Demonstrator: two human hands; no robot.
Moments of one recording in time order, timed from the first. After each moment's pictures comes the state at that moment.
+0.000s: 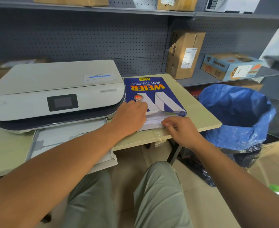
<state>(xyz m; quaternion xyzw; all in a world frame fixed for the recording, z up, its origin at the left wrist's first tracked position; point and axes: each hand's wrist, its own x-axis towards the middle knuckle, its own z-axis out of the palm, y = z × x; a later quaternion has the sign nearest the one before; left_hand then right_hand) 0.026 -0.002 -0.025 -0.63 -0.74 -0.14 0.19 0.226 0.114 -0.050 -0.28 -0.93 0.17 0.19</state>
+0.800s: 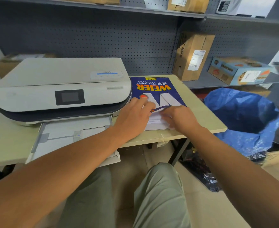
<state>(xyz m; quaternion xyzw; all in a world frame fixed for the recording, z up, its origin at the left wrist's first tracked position) 0.031 -0.015 -0.041 -0.61 -0.71 -0.22 0.26 0.181 0.131 -0.022 -0.25 -0.96 -0.03 0.10</state>
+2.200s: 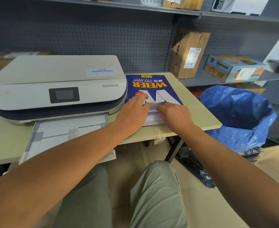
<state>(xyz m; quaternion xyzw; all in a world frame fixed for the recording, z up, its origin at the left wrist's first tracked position) 0.037 0.004 -0.042 -0.60 -0.75 -0.17 0.20 0.182 0.116 -0.026 -0.26 -0.94 -0.17 0.14</state>
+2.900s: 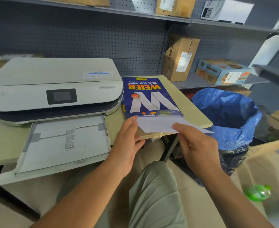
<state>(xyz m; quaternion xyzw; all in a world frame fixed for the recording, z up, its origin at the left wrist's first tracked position) 0.127 -0.091 -0.026 -0.18 -0.51 -0.73 -0.43 0.298 0.027 -0.033 -0.28 -0.86 0.01 0.44</state>
